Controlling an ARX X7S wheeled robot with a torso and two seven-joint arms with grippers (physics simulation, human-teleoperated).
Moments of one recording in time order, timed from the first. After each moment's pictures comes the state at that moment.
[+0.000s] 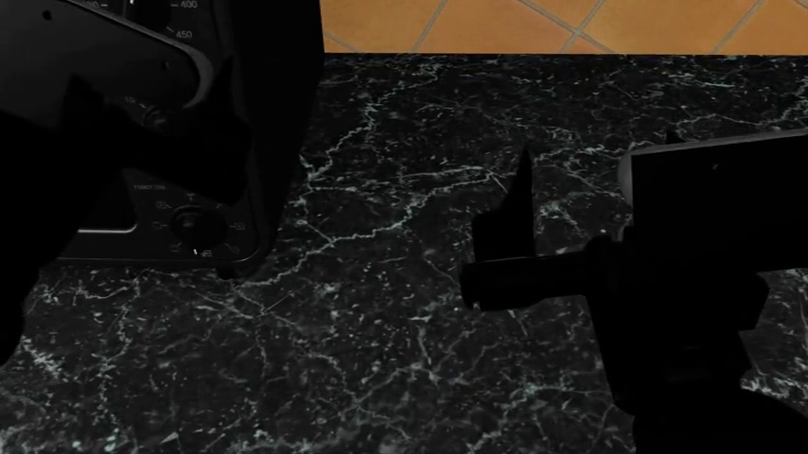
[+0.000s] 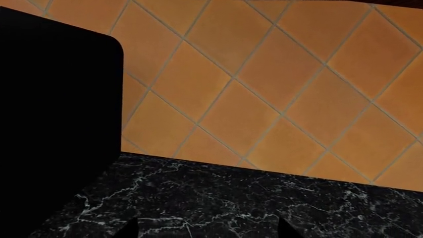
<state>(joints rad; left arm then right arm) -1.11 -0.27 0.40 0.45 -0.43 -1.30 -0.27 0.72 0.23 0.04 -0.75 0.25 1.34 0.01</state>
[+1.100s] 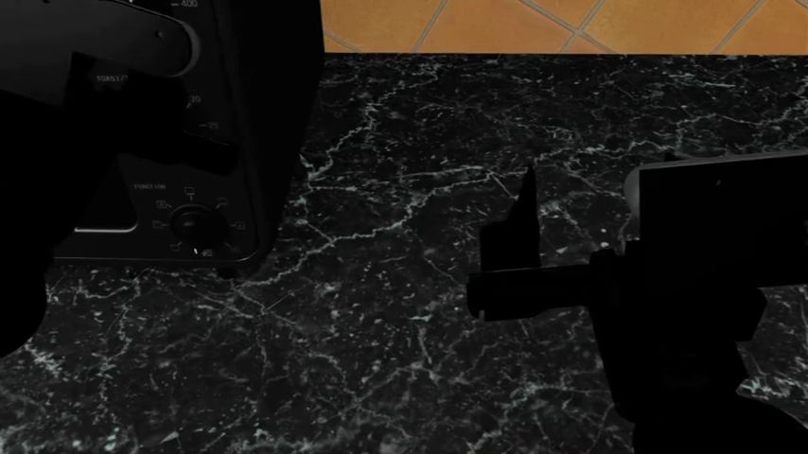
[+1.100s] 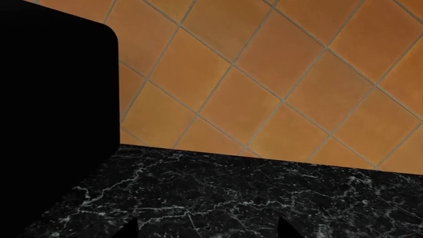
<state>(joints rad) -1.09 -0.23 0.38 0.33 -0.35 -1.23 -0.30 0.67 0.23 0.06 -0.71 0.27 1.28 0.02</state>
